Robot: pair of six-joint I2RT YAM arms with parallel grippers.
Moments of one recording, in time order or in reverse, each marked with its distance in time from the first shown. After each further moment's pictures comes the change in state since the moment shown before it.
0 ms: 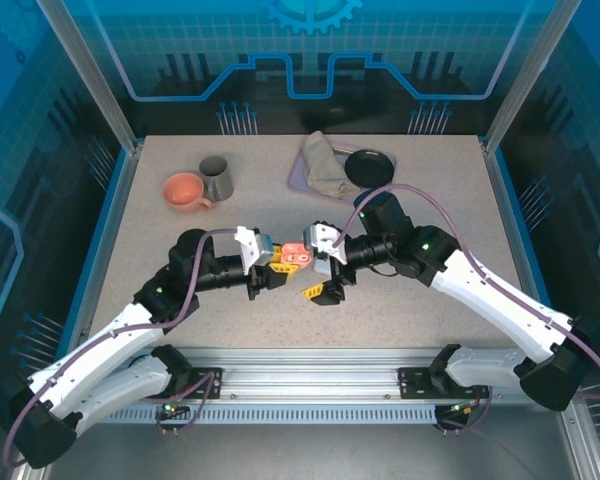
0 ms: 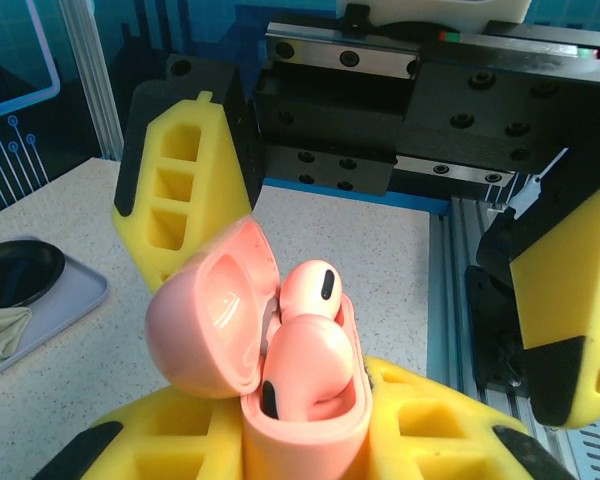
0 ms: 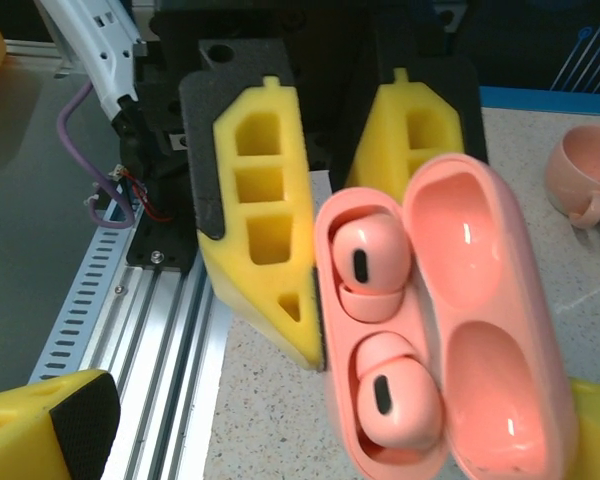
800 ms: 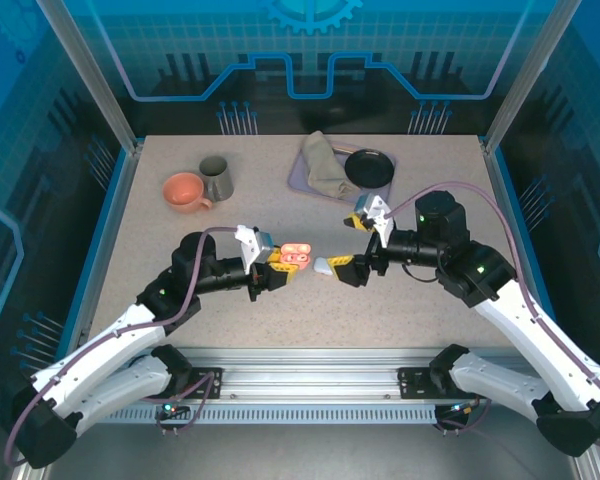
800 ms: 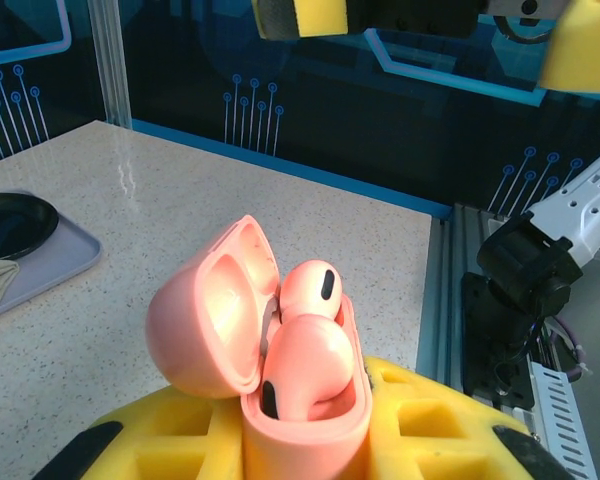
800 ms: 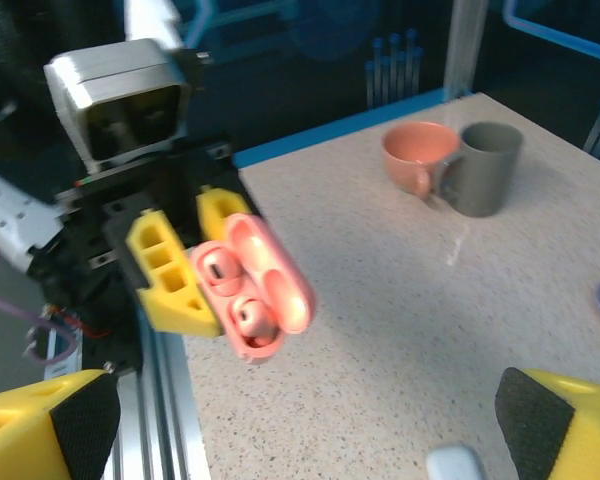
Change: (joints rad) left arm 0.003 0.001 -0.042 0.029 -0.028 -0.100; right arm -0.161 -0.263 -0.071 0.059 0.098 0.370
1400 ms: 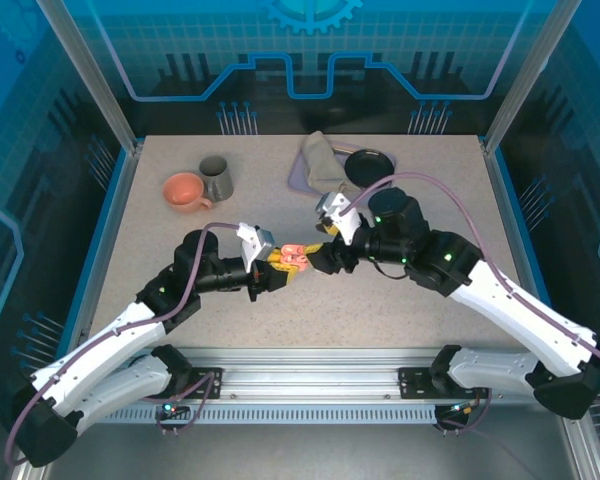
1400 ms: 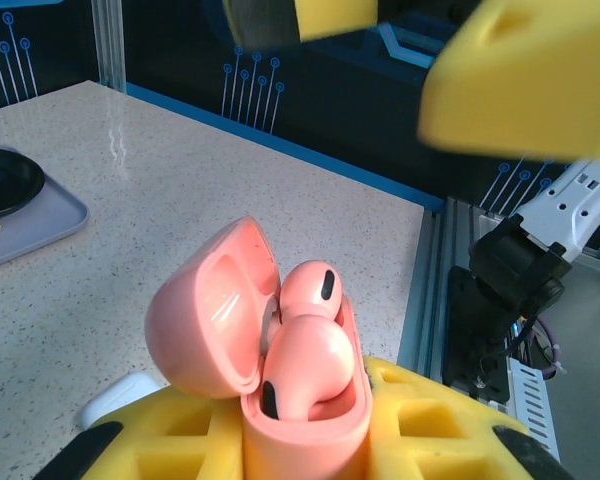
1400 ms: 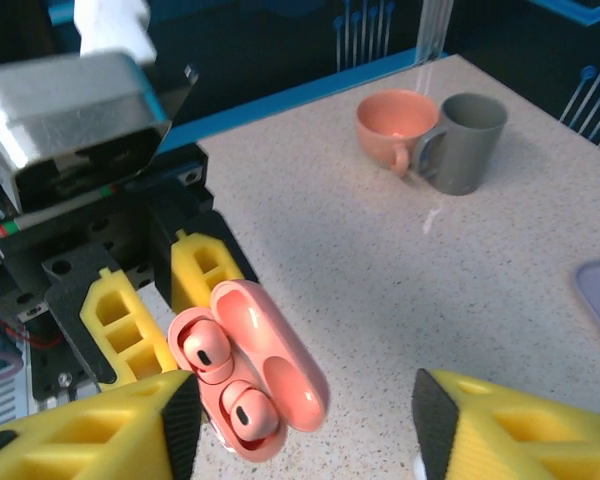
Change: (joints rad) left arm 0.000 0.012 0.026 -0.068 -0.003 -0.061; right arm 0.222 0.163 0.143 -0.032 0.348 0.095
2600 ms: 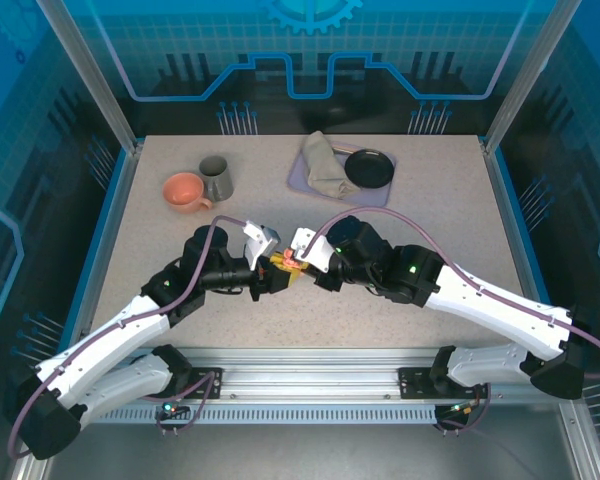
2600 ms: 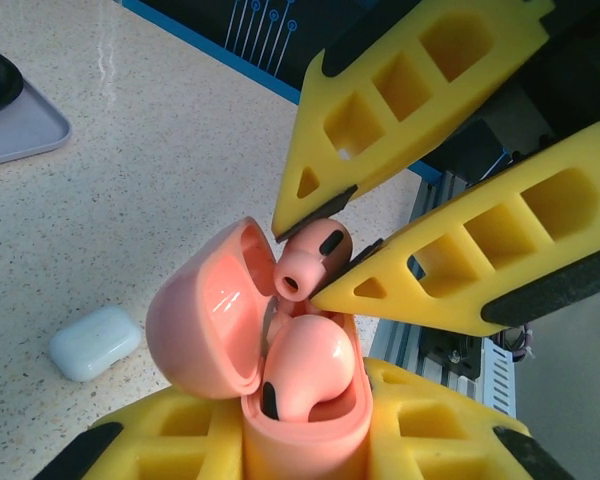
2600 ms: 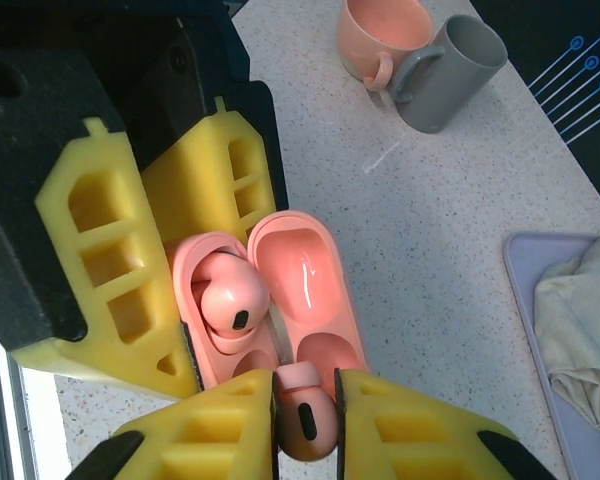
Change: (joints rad) left arm 0.000 0.056 0.042 -0.114 0.001 -0.077; right arm 0.208 0.101 -0.051 -0.045 0.327 -0.238
